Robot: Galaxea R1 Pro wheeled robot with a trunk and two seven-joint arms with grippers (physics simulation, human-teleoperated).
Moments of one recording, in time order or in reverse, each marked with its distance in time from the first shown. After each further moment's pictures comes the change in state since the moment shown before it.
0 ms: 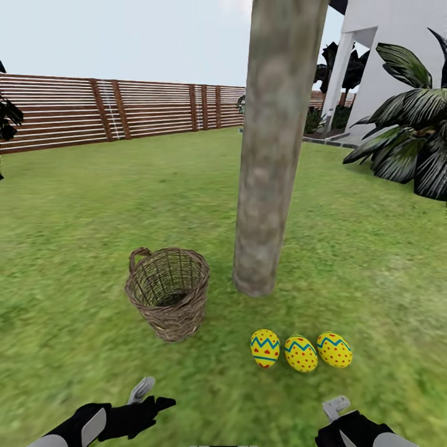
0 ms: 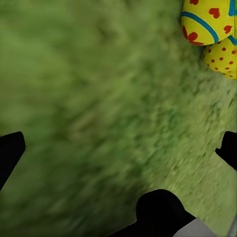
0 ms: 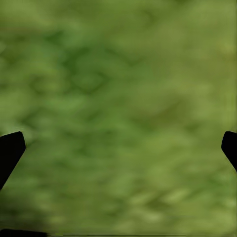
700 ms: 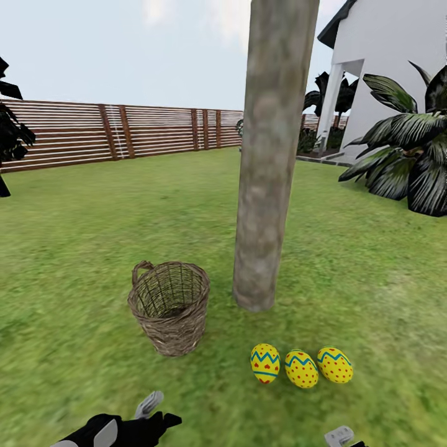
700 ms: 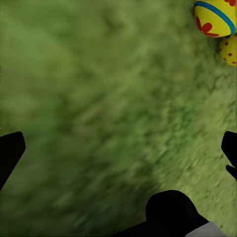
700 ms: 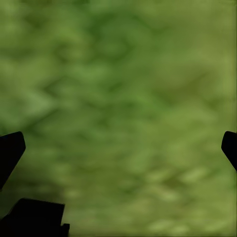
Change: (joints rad) left arm 0.000 -0.063 -0.003 0.080 -0.006 -0.035 0.129; right arm 0.077 0.005 0.000 0.042 0.007 -0.018 0.004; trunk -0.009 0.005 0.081
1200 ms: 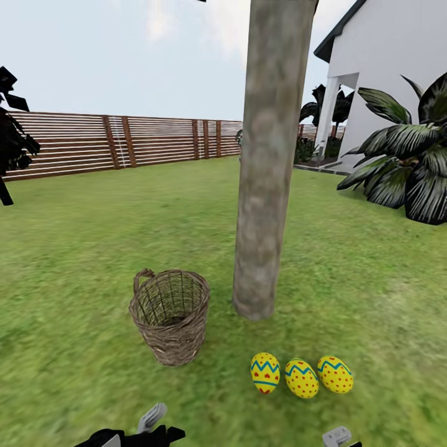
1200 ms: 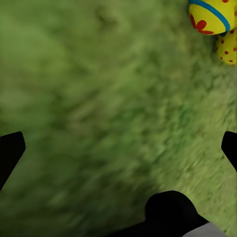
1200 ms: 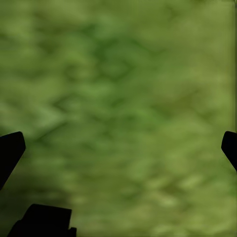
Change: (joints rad) left arm 0.007 -0.035 -0.001 0.090 -0.001 -0.091 0.003; right arm 0.002 0.011 -0.001 -0.001 -0.008 -0.001 0.000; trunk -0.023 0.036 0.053
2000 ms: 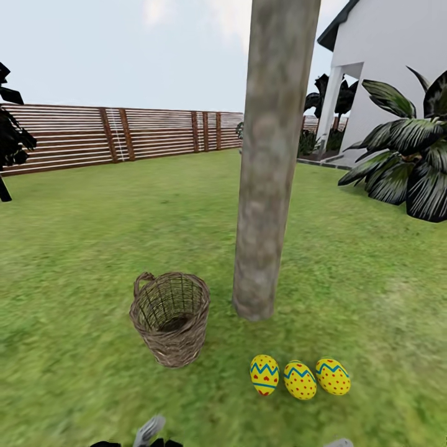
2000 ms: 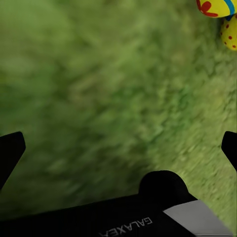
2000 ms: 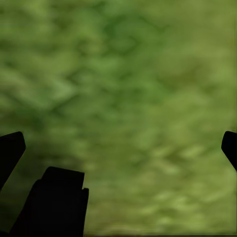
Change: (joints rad) left arm 0.023 -0.001 0.000 0.030 -0.001 -0.007 0.002; right arm 0.033 0.002 -0.002 0.002 -0.012 -0.005 0.000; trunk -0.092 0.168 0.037
